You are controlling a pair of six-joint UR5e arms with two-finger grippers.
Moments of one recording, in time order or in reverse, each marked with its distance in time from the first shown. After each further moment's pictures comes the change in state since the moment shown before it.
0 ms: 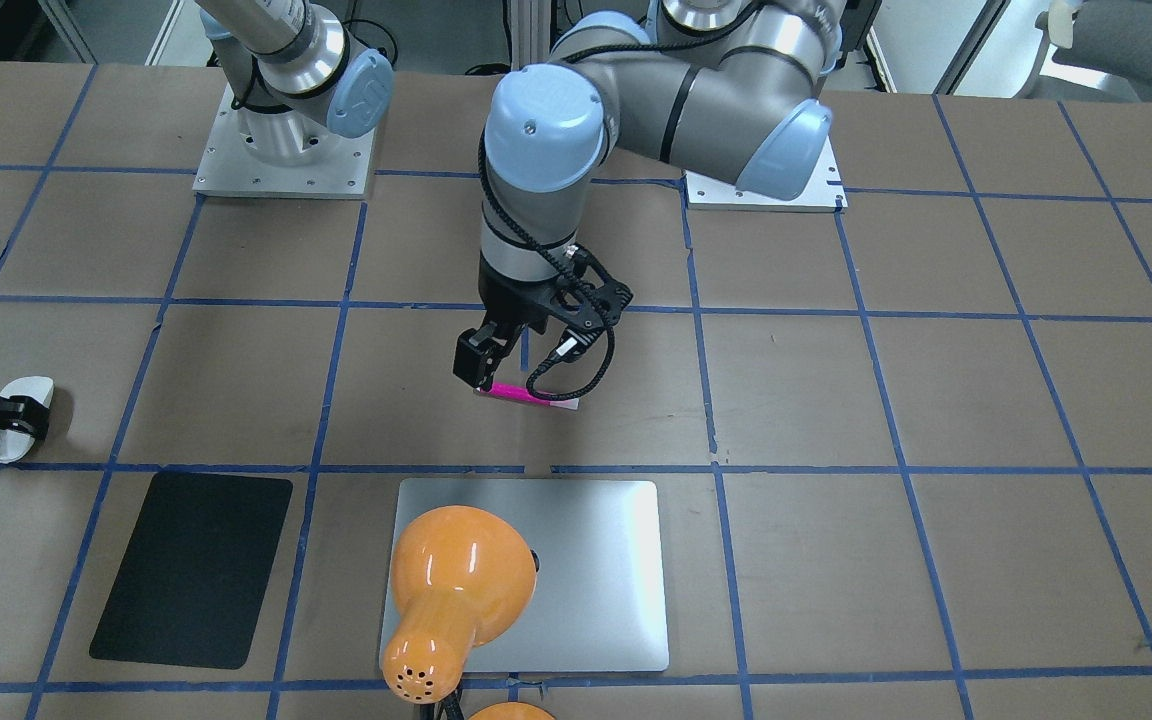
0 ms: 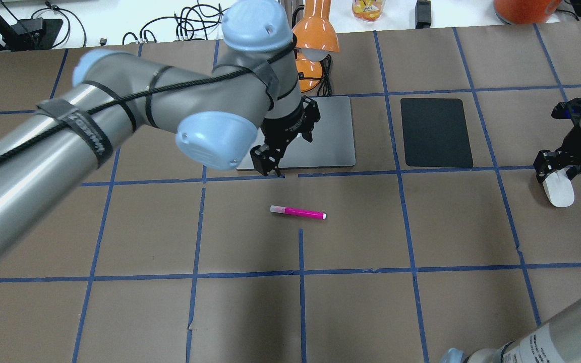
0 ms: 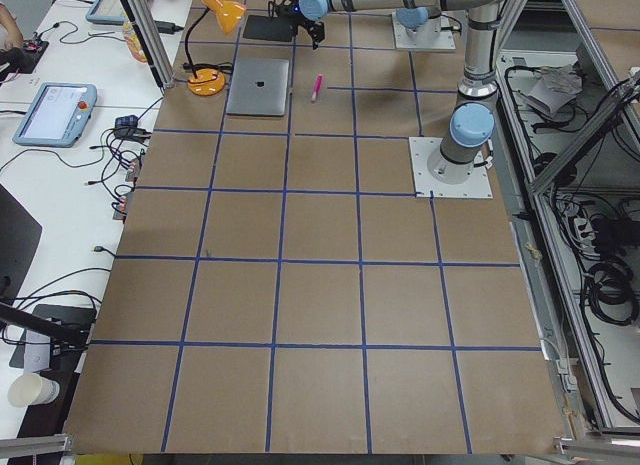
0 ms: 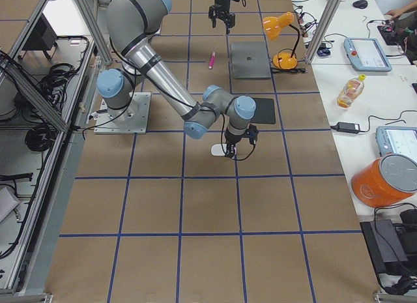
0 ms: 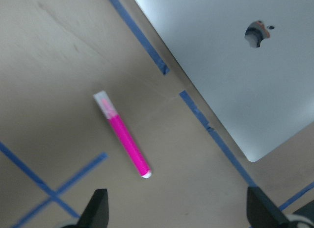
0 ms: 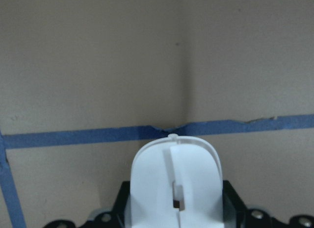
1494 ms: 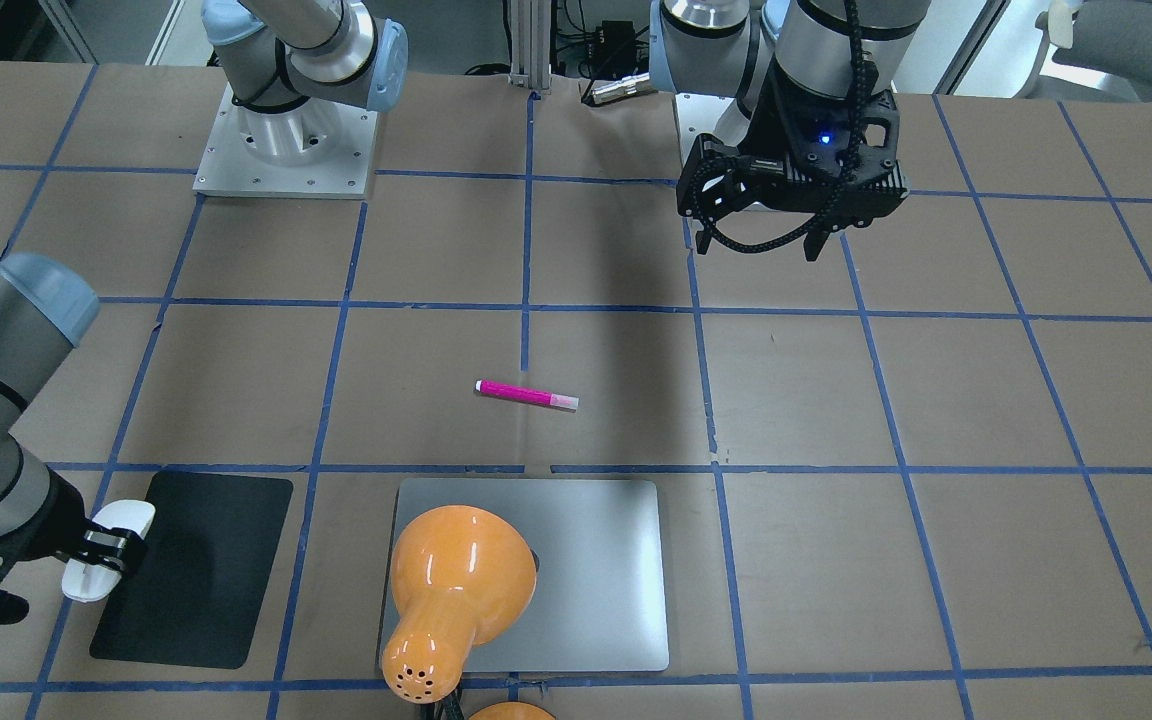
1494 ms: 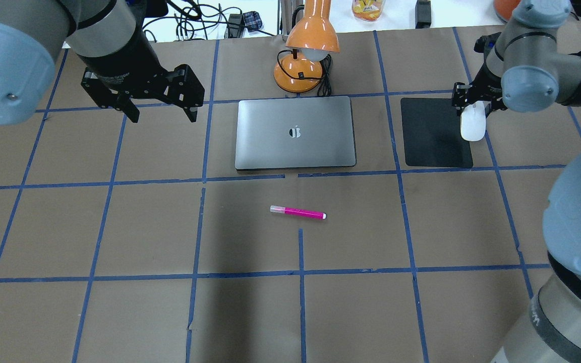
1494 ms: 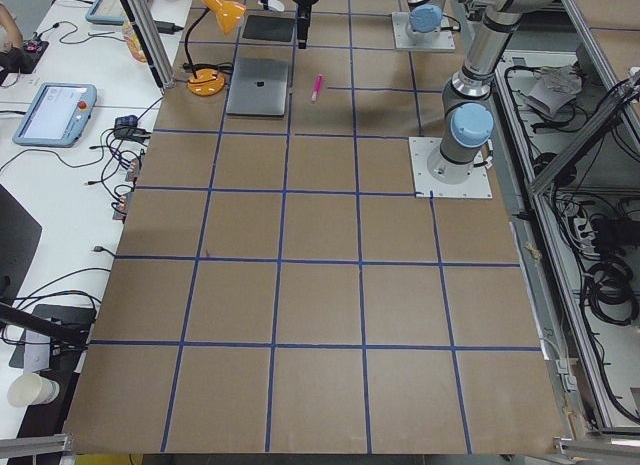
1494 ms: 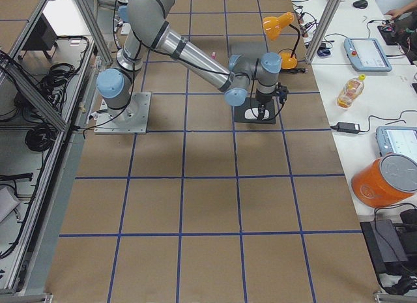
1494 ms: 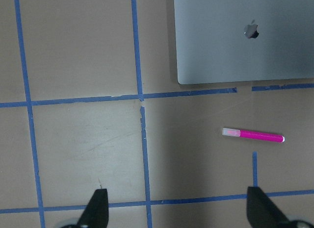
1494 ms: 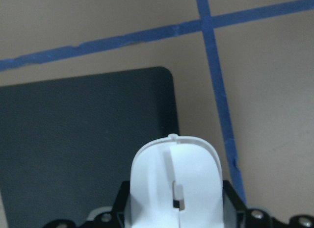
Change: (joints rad) left arm 0.251 0.220 0.021 -0.161 0.072 1.008; right arm 0.356 0.119 -0.276 0.007 0.088 0.506
